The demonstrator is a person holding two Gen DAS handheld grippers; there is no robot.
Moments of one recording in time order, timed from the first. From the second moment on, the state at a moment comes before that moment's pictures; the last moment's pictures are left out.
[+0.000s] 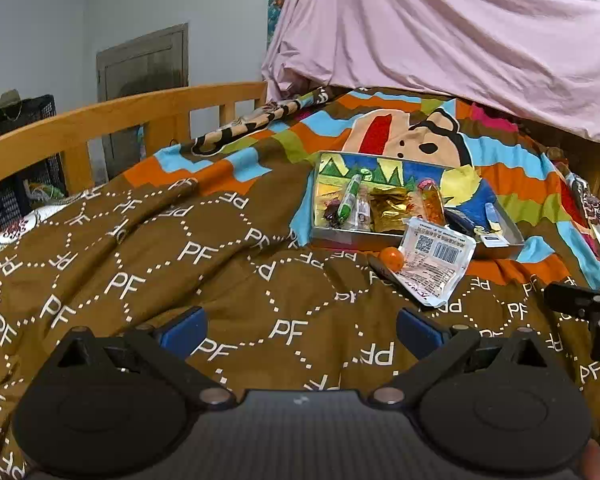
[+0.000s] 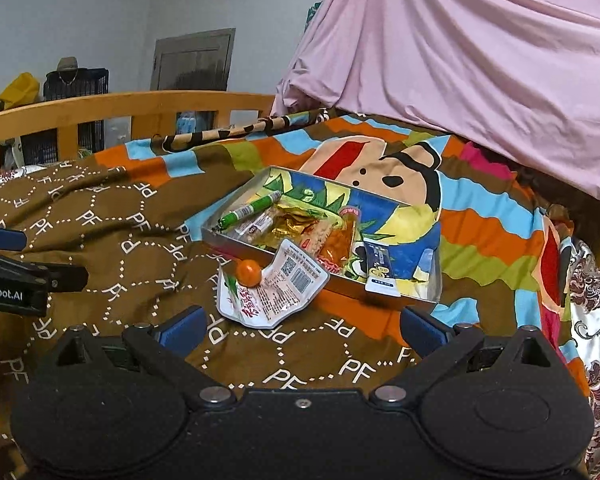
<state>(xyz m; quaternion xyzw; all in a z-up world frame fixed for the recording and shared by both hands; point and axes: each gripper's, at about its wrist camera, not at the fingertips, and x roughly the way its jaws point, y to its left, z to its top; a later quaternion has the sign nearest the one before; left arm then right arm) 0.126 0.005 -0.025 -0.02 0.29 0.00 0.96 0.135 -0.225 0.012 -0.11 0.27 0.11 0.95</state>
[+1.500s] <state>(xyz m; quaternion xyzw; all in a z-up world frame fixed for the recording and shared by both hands) 0.172 0.015 -0.045 -0.04 0.38 0.04 0.92 0.179 -0.221 -0.026 -0.09 0.38 0.10 0.92</state>
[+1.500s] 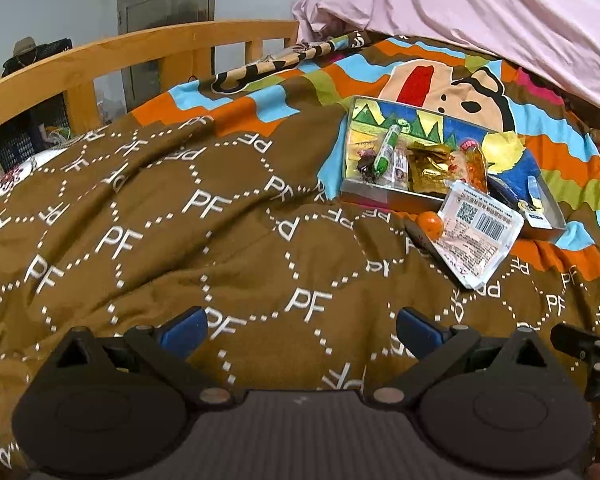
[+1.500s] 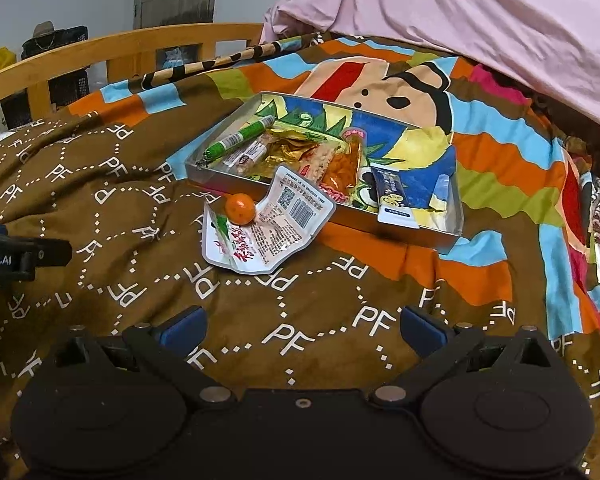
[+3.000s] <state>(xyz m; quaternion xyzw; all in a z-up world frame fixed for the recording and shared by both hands) 0.323 -0.019 -0.094 -0.07 0.33 -0.21 0.92 0.297 -0.200 -0.095 -0.04 0.38 0.15 0.91</state>
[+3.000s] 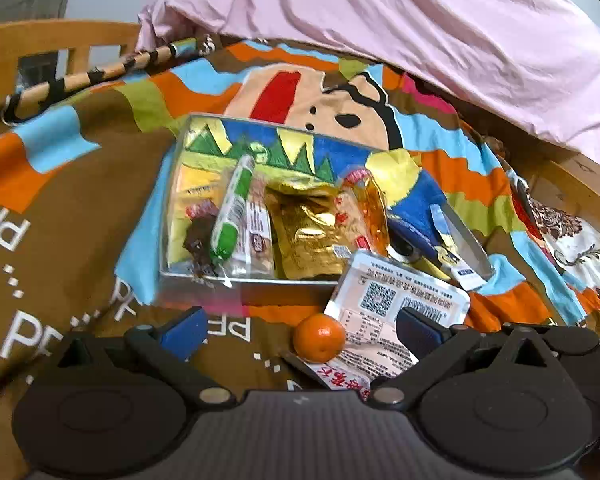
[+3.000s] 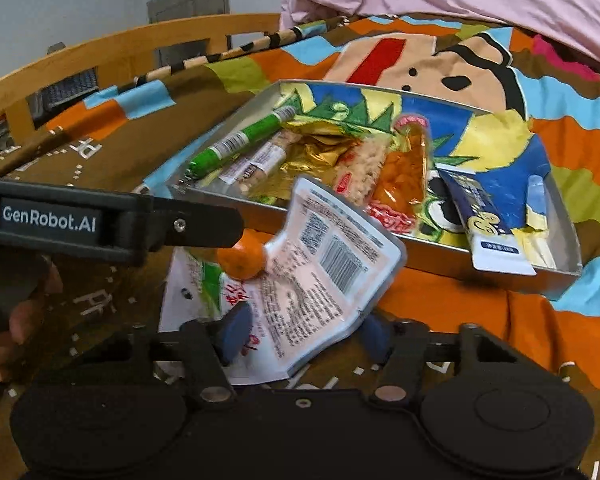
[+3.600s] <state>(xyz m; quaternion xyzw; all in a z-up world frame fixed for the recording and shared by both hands) 0.333 -0.035 -0.110 -0.03 0.35 -0.25 0.90 0.297 -0.200 -0.087 -0.06 0.38 0.14 0.92</state>
